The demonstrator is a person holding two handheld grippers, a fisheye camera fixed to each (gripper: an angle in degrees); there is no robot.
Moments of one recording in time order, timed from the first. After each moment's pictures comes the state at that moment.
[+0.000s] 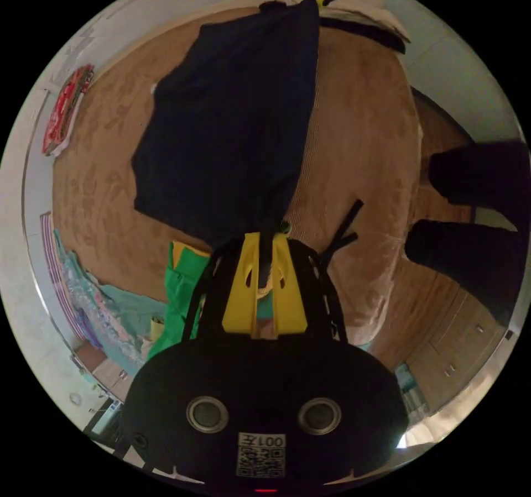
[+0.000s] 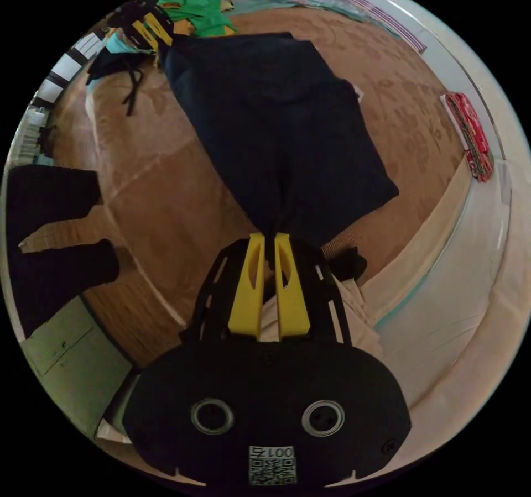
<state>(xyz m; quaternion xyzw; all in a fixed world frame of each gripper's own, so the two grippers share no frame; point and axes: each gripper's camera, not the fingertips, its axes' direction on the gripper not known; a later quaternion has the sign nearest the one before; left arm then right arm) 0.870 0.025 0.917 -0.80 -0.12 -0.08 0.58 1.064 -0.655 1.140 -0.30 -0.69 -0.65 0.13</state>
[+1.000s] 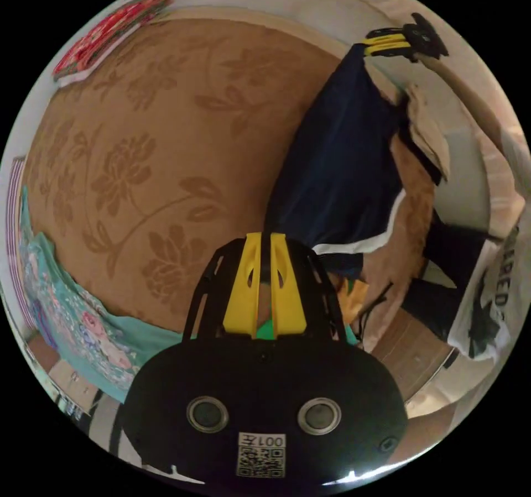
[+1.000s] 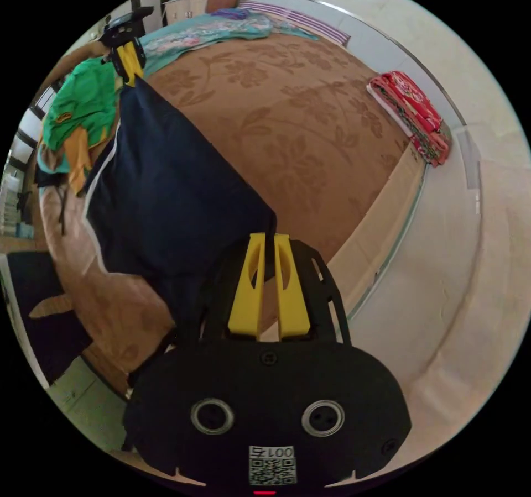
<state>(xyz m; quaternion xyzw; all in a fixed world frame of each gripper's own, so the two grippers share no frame) 0.429 0.046 0.847 -0.75 -0.13 -0.28 0.59 0.740 -0.563 1.199 -0.33 -0.68 -0.60 0.25</state>
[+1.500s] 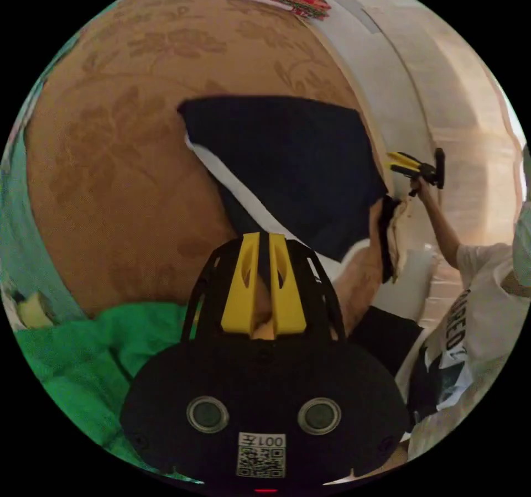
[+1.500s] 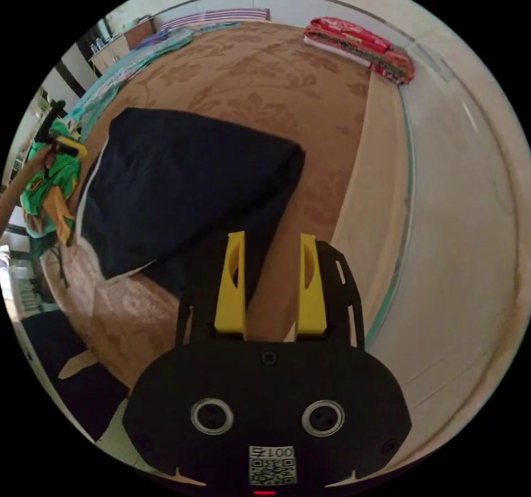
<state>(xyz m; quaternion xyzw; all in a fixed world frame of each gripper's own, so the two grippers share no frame) 0.500 0.131 0.717 -0.50 -0.25 -0.57 0.60 0.800 -0.470 1.287 -0.50 -0.63 -0.52 0.30</state>
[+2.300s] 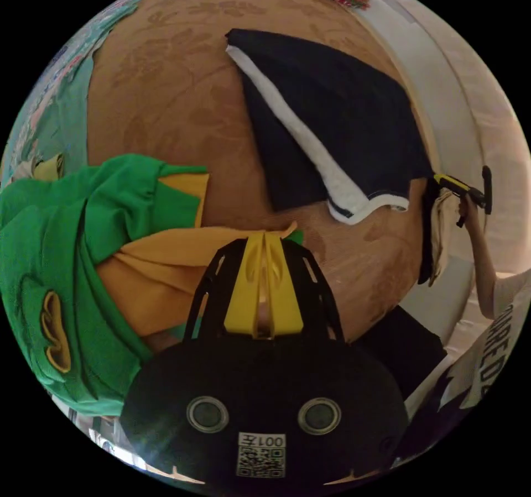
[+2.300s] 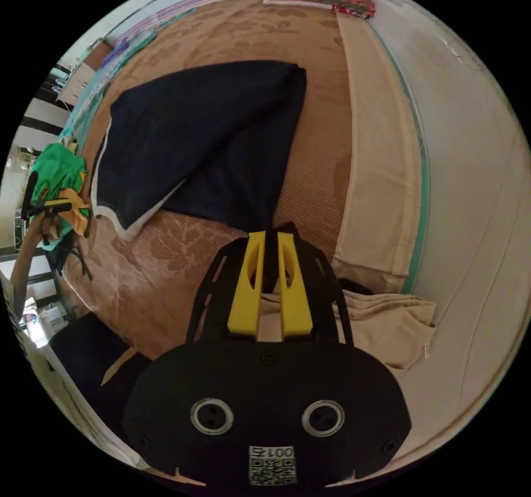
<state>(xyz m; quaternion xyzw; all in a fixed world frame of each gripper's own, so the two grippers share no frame) 0.627 0.198 0.669 -0.54 -0.37 -0.55 0.52 0.916 -0.418 1.355 -0.58 -0.56 -0.49 0.32</state>
